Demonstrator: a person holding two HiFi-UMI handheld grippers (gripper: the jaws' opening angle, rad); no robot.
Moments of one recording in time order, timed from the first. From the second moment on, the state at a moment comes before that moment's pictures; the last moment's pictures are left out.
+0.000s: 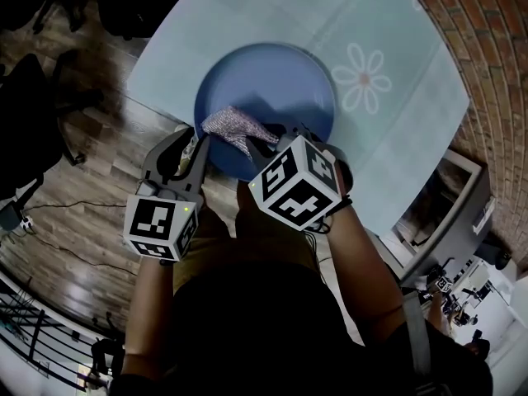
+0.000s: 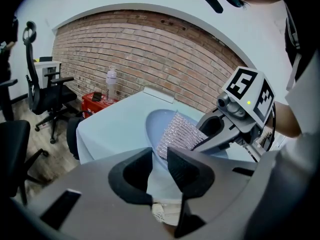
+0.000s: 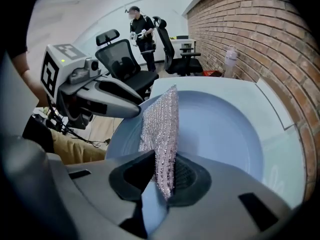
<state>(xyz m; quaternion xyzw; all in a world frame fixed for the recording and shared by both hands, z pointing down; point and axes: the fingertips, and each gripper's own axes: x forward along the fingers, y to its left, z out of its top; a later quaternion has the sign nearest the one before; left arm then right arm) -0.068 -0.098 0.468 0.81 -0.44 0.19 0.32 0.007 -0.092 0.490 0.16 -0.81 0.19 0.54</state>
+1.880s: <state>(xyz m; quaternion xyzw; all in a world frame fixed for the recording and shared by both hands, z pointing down) -0.068 -0.098 0.469 0.81 -0.44 0.18 0.33 0.019 -0.074 0.489 0.14 -0.79 0.10 0.59</state>
